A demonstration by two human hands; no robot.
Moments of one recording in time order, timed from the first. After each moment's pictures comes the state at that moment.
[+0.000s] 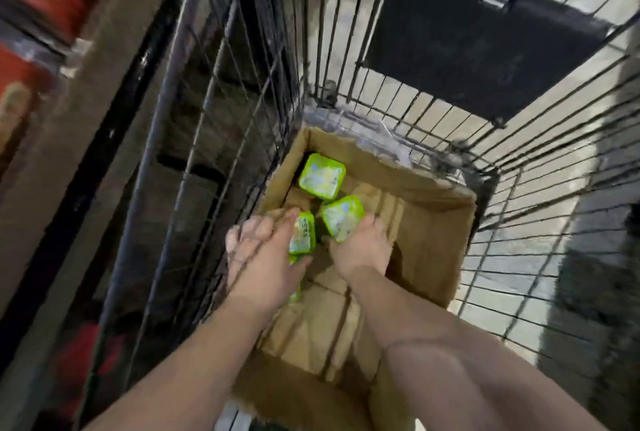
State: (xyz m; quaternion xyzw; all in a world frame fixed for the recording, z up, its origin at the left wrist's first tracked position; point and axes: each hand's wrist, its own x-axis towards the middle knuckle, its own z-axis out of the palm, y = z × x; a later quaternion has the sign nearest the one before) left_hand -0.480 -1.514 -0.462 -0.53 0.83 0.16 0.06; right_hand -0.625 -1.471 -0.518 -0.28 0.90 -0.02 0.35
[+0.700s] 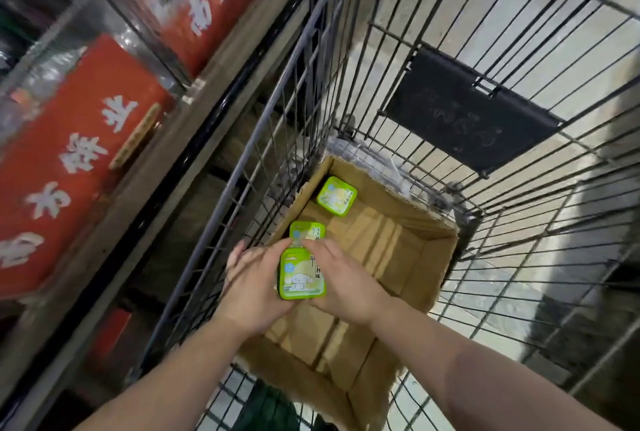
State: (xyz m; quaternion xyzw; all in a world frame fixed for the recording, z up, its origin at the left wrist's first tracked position) left_hand -0.433 -1.488 -0.401 -0.54 0.80 0.27 -0.01; right_hand -0.610 -1.455 -0.404 -0.65 0.60 -0.07 0.45
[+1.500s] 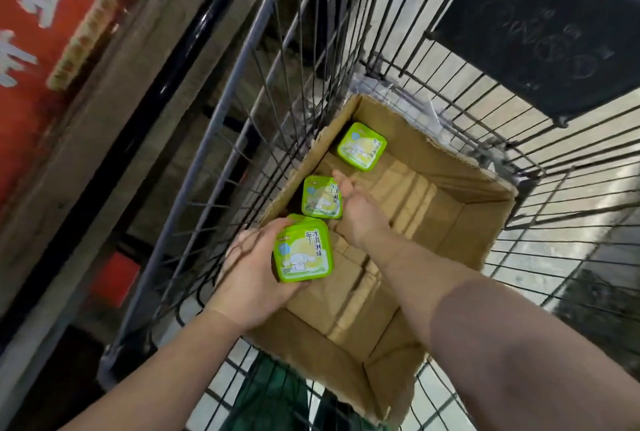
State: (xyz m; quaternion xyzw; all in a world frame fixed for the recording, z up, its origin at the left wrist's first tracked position) left_hand -0.410 -1.463 -0.431 -0.58 0.73 0.35 -0.03; right_hand -0.611 -1.488 -0.536 -0.55 0.72 0.00 0.44
